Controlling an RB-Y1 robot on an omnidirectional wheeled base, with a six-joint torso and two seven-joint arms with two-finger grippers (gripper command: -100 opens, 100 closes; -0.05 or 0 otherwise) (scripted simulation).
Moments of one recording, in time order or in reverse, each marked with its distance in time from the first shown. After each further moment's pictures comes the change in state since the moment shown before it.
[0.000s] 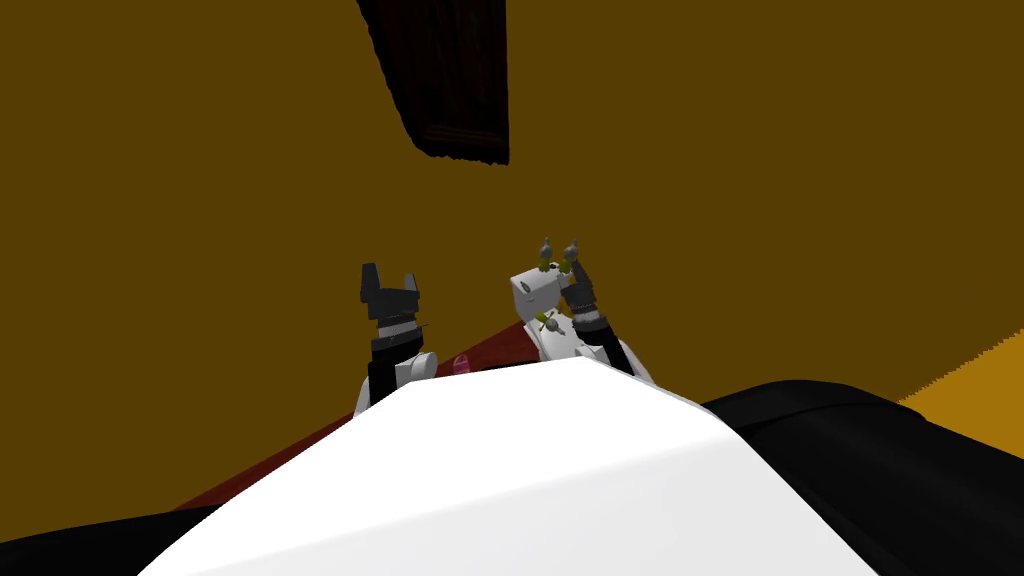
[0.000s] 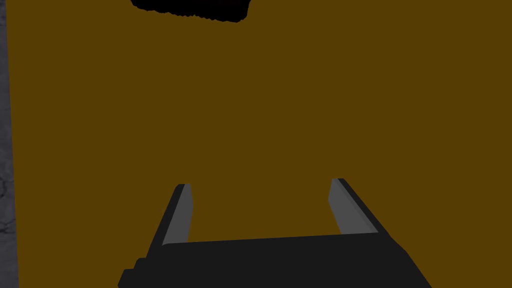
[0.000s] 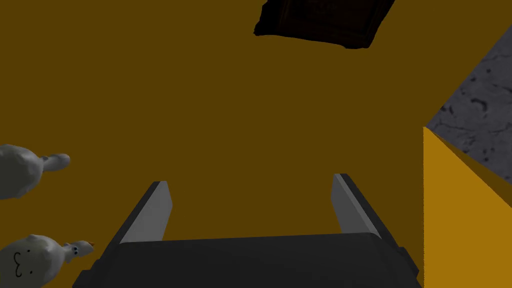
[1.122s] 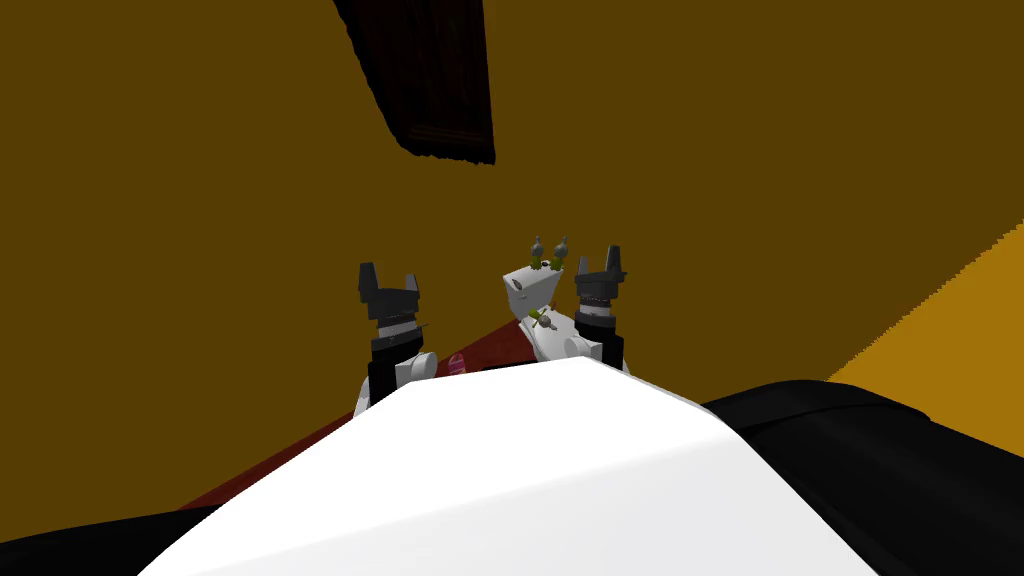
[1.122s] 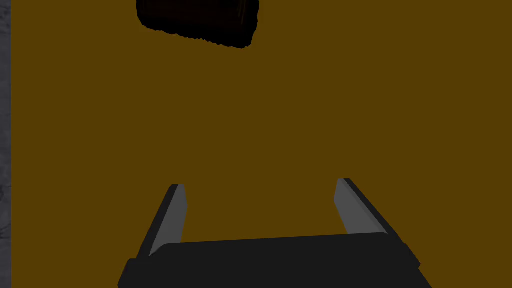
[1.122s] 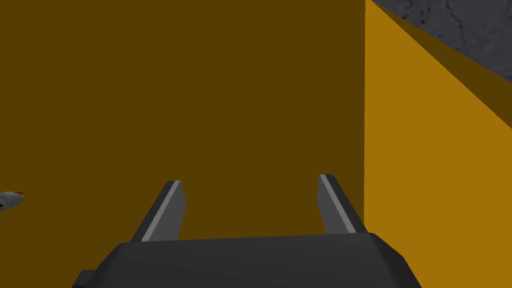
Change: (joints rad) left arm 0.000 0.000 0.000 0.000 0.000 0.000 0.000; right arm -0.026 0.323 -0.033 -0.047 -0.072 -0.105 0.000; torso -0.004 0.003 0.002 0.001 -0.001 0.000
